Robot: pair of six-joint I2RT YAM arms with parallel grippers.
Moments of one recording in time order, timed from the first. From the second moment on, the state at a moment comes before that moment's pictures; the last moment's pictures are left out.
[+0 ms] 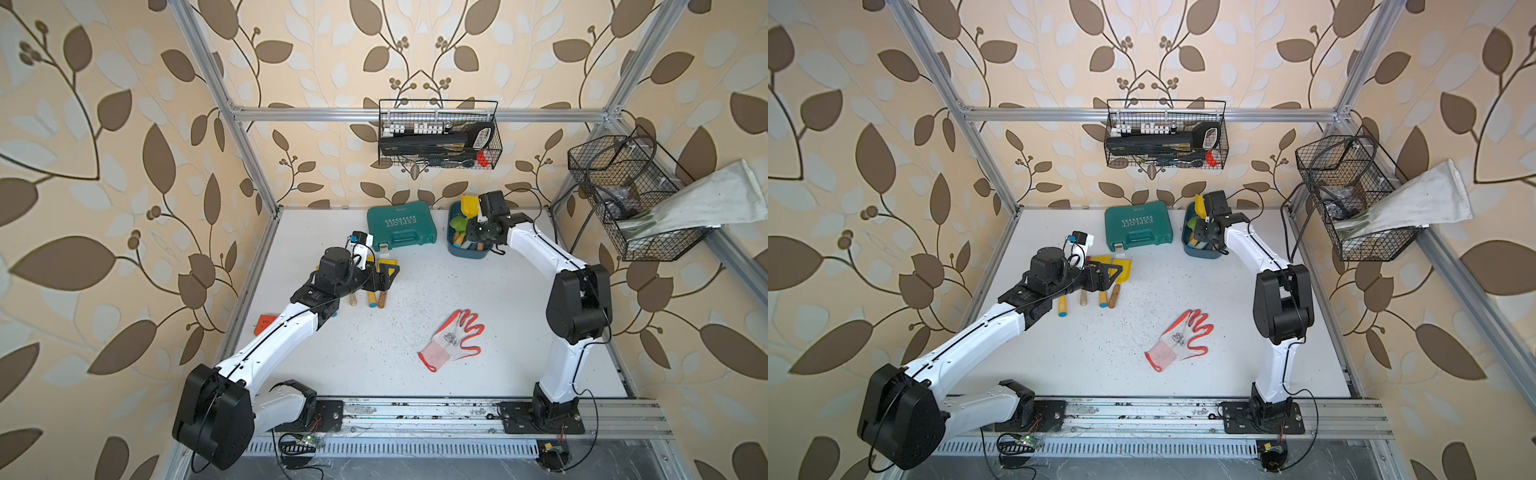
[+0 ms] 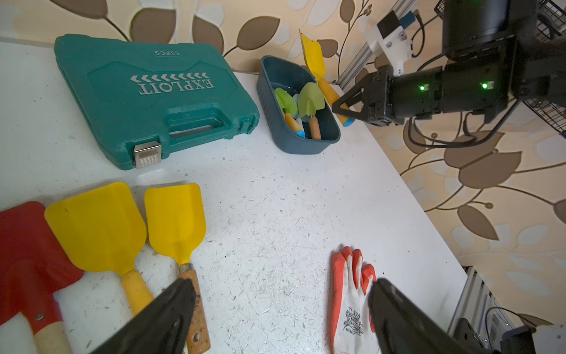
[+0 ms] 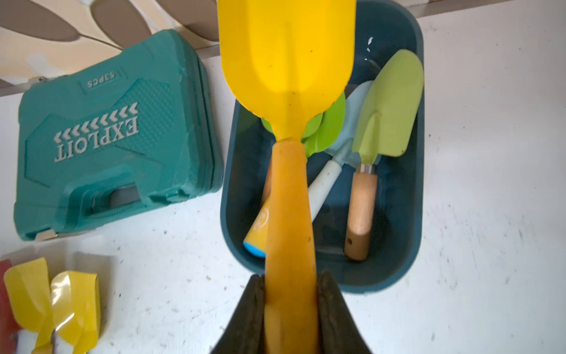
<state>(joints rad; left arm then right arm) -0.45 1.17 0.79 -0.06 0.34 -0.39 0.22 1.89 1.60 -0.59 0.09 0.37</state>
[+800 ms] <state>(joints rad) -0.46 1.18 0.78 0.05 0.45 -0.49 0.49 1.24 0.96 -0.31 -0.02 0.48</state>
